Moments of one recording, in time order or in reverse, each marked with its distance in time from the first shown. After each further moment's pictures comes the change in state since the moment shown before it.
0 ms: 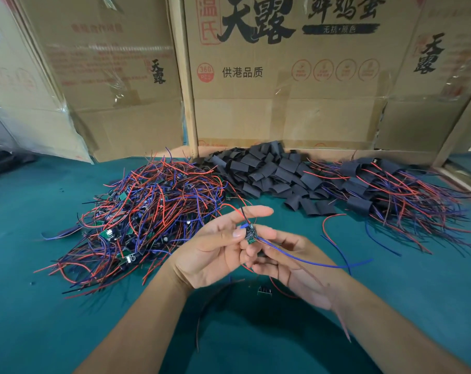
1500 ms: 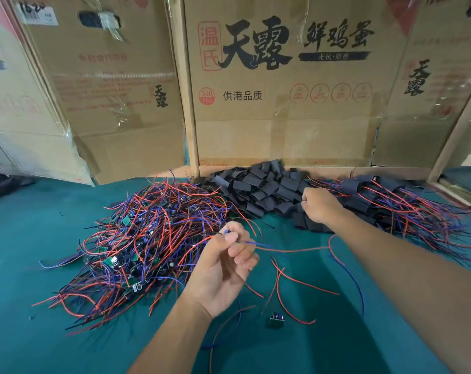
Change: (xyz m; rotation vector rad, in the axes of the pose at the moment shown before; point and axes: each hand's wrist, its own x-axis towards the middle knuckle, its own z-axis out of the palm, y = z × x) left_hand 0.009 -0.006 0.000 -0.263 0.343 0.250; right_hand 0.116 -0.082 -0.130 -1.763 0.687 0.451
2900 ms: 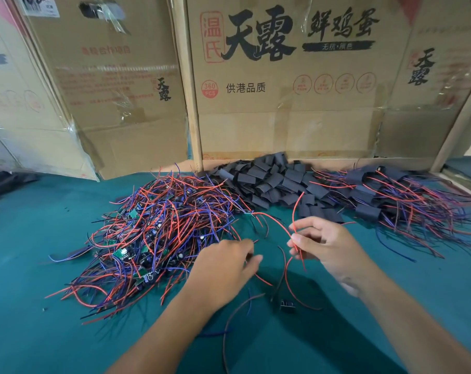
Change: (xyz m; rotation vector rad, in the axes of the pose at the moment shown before) left_hand -0.016 0.018 -0.011 2.295 0.025 0.039; right_hand -0.164 -0.025 0.021 1.356 -0.105 -0.188
